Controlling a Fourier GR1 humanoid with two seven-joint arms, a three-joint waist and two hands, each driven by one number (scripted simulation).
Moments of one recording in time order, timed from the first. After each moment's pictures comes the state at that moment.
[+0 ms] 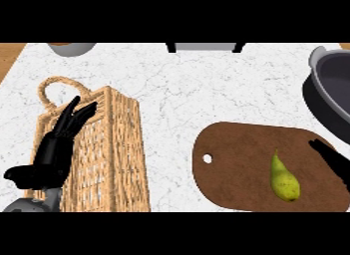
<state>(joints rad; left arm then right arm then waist) -0.07 0.39 -0.30 -1.60 0.27 0.41 -0.14 0.22 -0.71 0.18 -2.21 0.31 0.22 0.70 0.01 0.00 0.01</state>
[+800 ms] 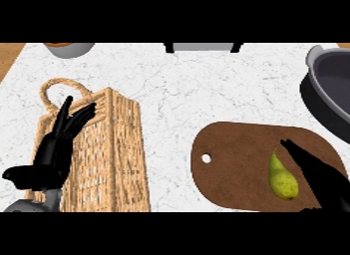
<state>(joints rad) -0.05 0.38 -0.29 -1.60 0.28 0.40 -0.14 0.11 -0.55 0.30 -1.95 0.48 0.25 0.67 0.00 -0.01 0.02</state>
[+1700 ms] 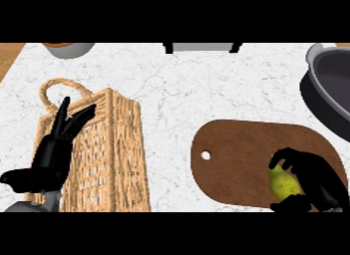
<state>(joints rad) -0.04 0.38 -0.29 -1.61 0.27 0.39 -0.15 0.06 -0.48 0.32 -1.78 0.68 0.12 0.48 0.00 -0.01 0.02</state>
